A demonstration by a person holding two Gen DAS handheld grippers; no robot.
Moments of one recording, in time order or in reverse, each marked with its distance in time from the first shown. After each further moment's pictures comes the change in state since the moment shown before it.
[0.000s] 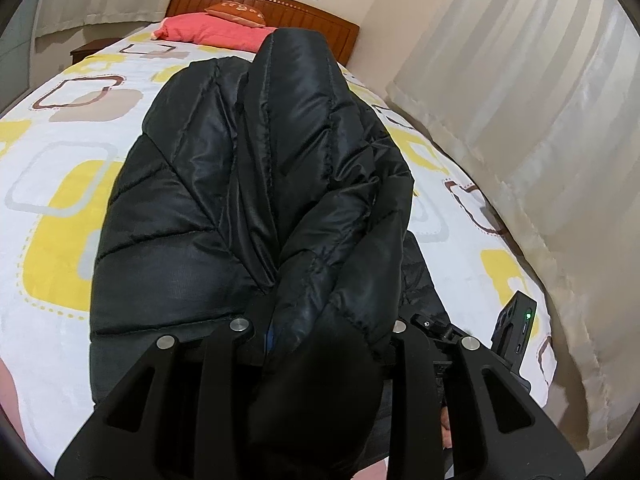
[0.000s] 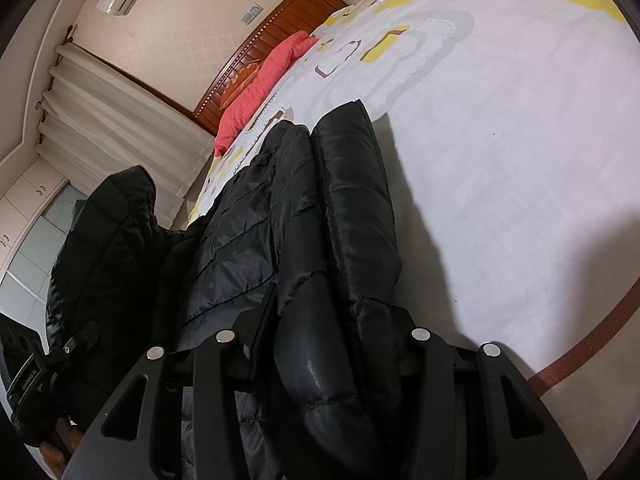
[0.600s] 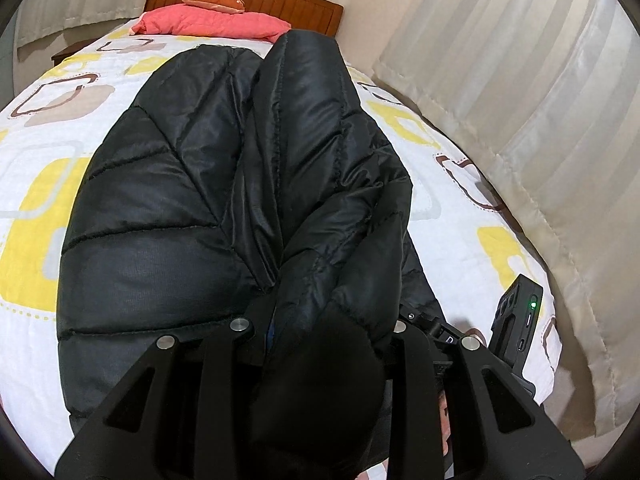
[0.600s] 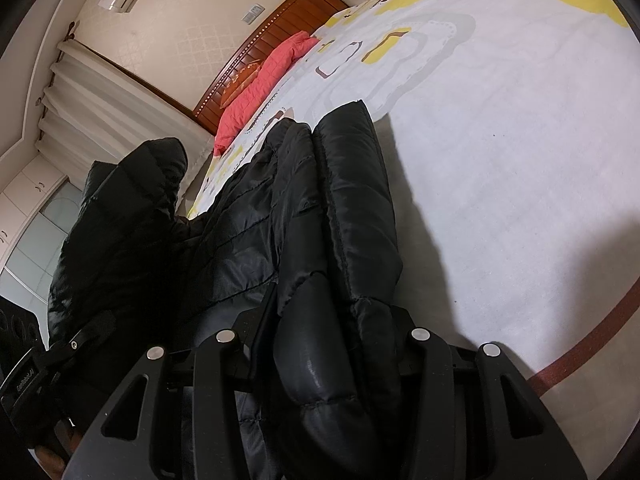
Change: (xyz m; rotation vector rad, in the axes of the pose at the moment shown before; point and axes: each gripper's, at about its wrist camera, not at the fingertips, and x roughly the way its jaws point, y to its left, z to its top) left arm 0.040 -0.023 0.007 0.049 0.060 -0.011; right arm 0.001 0.001 0.001 -0.009 -0.003 -0.008
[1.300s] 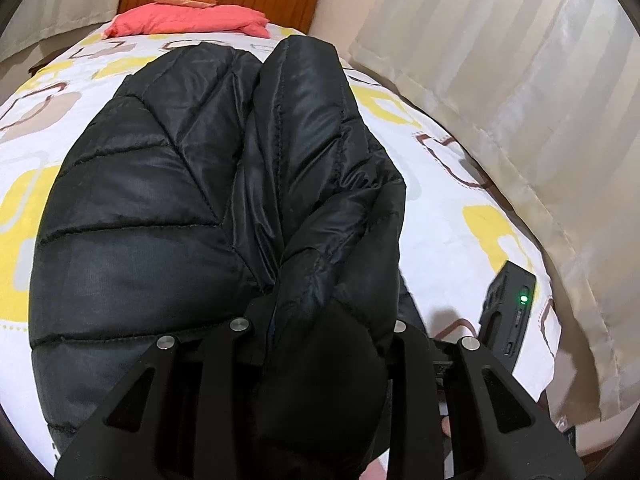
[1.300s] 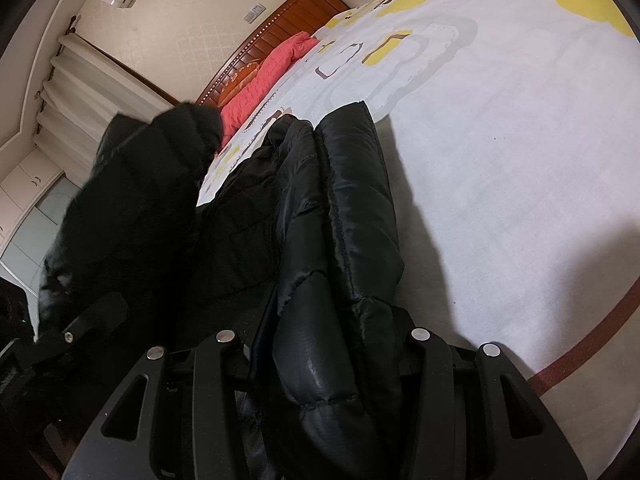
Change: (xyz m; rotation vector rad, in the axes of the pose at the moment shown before) left arm 0.027 -0.032 0.005 0.076 0.042 -0.040; right arm -0.001 0.003 0.002 -0.020 -0.005 -0.021
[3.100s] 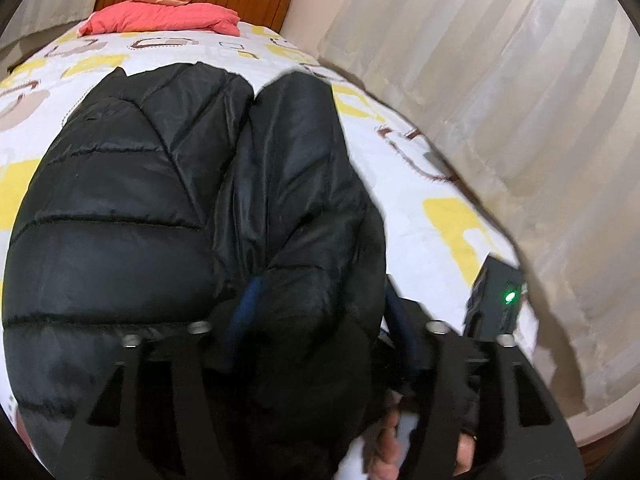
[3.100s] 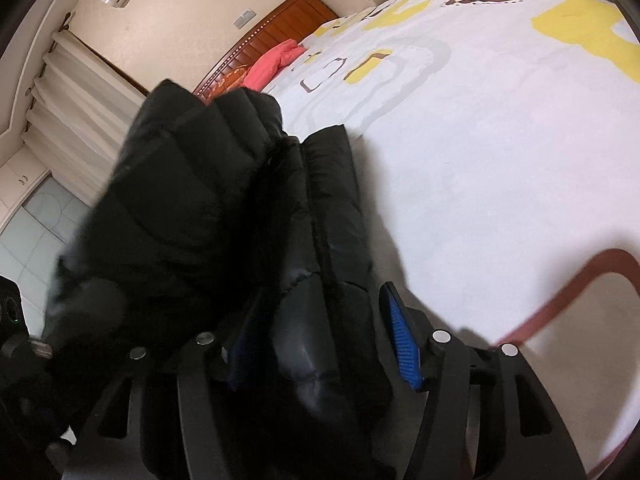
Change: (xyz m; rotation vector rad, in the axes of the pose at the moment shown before) left arm -0.001 -0.034 -0.014 -0.012 -0.014 -0.098; right arm -0.028 -0.016 0.014 -0.007 -0.030 -0.076
